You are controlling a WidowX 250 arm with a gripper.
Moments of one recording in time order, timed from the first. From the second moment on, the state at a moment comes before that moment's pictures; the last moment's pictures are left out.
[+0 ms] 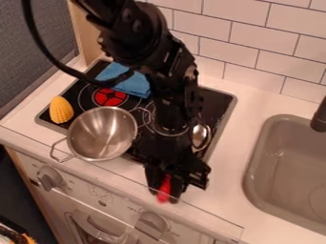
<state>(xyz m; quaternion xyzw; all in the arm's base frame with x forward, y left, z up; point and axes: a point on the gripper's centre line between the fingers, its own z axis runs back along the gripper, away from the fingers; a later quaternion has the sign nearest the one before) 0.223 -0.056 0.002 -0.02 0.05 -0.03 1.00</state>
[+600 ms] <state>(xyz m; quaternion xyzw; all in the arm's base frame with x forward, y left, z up) 0.215 -0.060 0.050 0.05 -0.06 -0.06 1.00</state>
